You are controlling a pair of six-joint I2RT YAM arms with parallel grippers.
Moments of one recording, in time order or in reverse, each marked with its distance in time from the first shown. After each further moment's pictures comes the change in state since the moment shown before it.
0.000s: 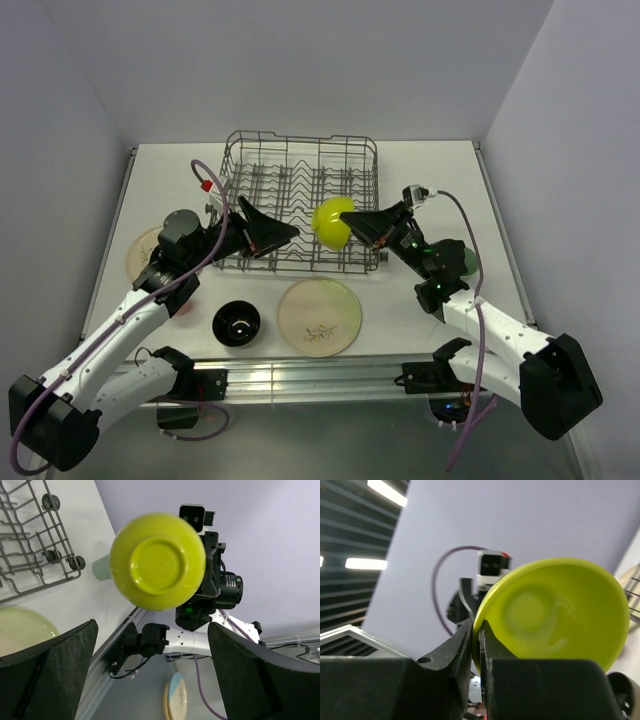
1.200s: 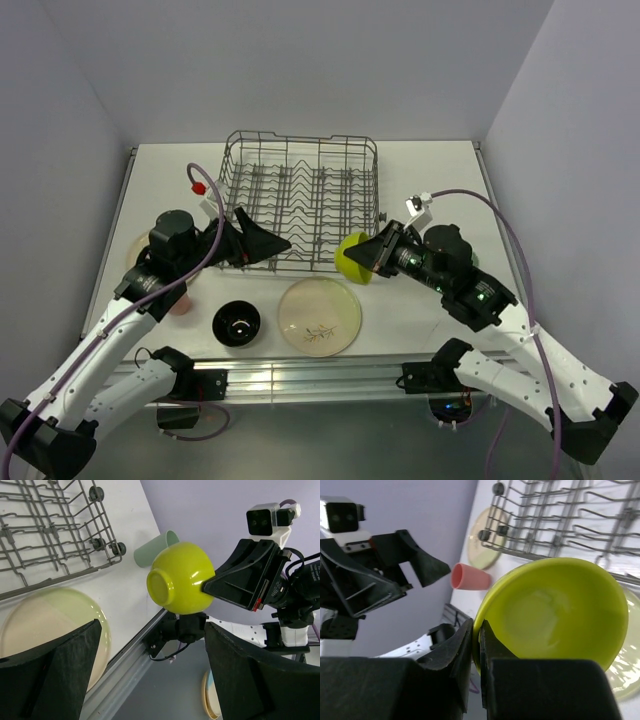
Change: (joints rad) left arm 0.010 -0.080 0.079 -0.328 -0.043 0.232; right arm 0.225 -0.262 0.400 -1.347 0.290 -0.543
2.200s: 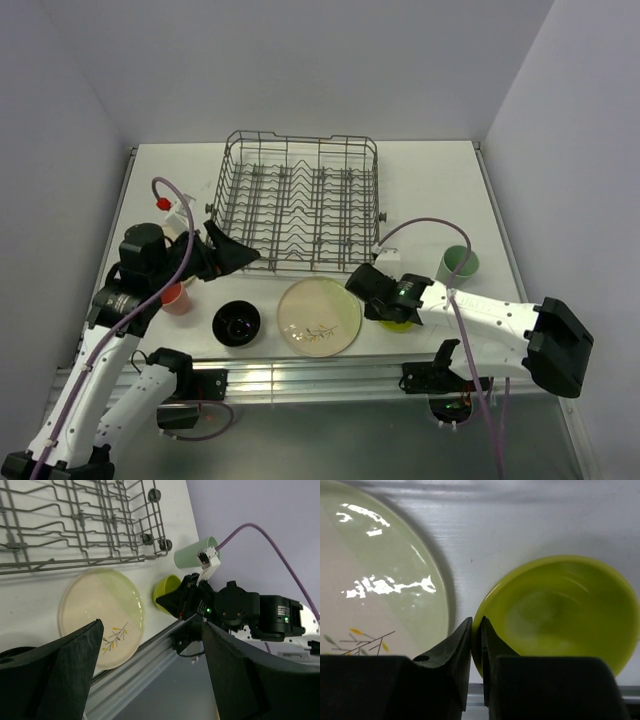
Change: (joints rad) left arm 0.235 -0.166 0.006 -0.330 0.022 0.117; right arm 0.249 0.431 -0.186 -0.326 0.511 -0.024
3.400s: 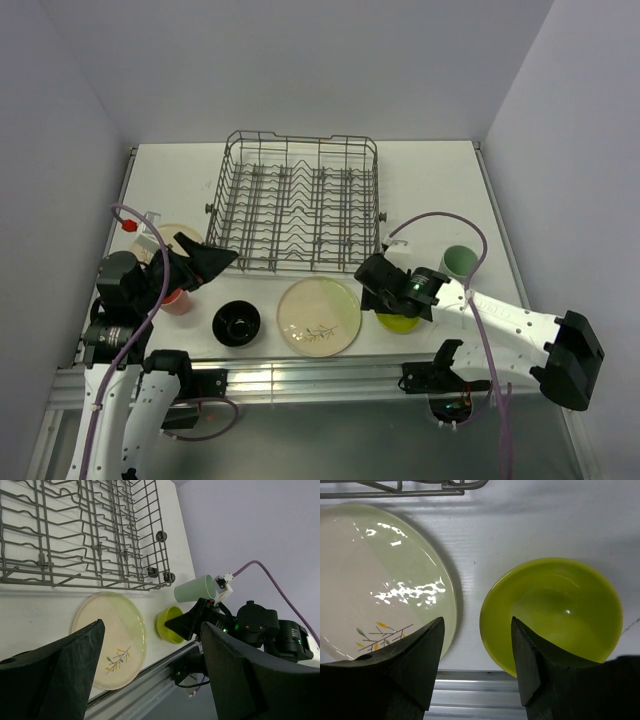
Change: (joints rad) left arm 0.196 -0.222 -0.128 0.035 0.038 -0.074; right arm -0.040 -0.103 0.078 -0.126 -0.016 0.013
